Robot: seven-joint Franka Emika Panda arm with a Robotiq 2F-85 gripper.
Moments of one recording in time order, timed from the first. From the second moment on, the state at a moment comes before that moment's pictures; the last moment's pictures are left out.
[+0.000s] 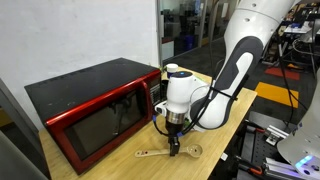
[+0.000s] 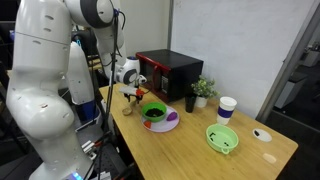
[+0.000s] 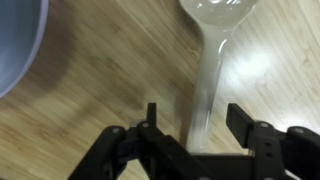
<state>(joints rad) 0.20 0.40 0.30 -2.37 0.02 2.86 -0.26</state>
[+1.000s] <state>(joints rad) 0.14 -0.07 0.14 -2.40 -0.03 2.47 -0.23</state>
